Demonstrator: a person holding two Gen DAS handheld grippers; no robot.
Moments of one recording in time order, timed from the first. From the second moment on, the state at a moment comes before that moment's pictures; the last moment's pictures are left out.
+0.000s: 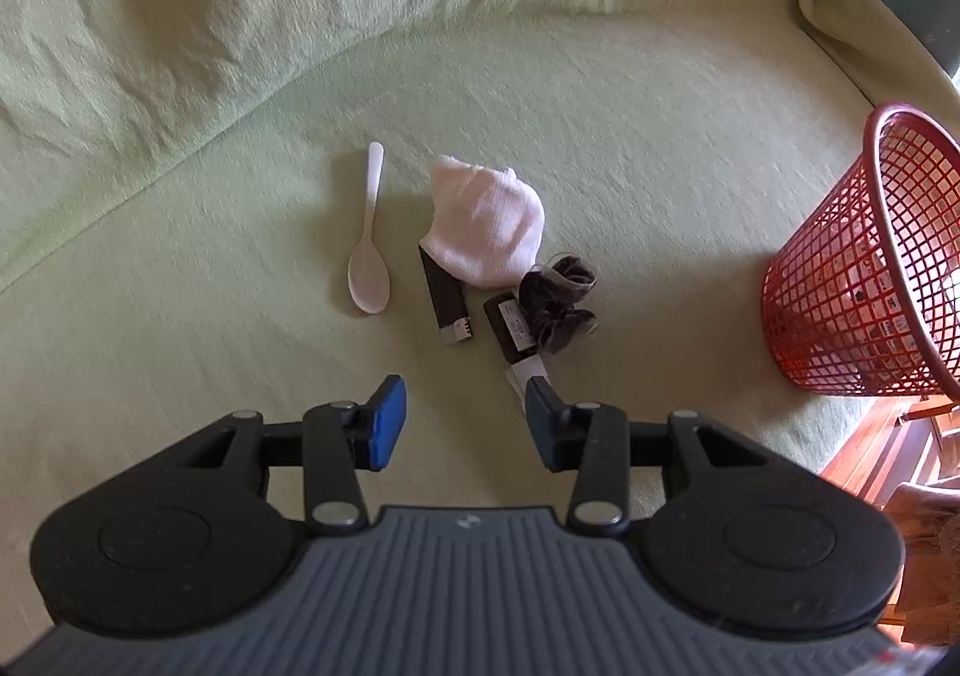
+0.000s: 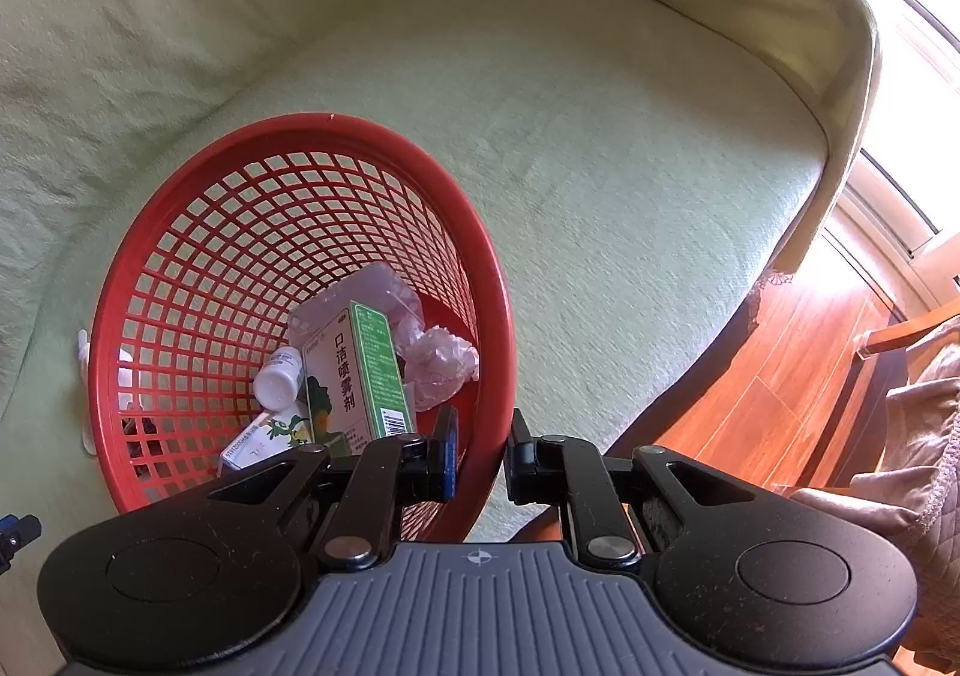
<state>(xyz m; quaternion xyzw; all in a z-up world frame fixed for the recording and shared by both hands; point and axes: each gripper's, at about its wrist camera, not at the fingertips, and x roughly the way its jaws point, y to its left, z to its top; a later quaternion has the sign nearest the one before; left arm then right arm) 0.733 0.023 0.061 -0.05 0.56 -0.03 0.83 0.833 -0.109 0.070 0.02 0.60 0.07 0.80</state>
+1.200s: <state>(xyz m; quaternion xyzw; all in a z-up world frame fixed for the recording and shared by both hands) 0.796 0.006 -0.051 -0.17 0.59 -0.02 0.79 0.834 -0.104 0.074 0.01 0.60 0.06 0.80</state>
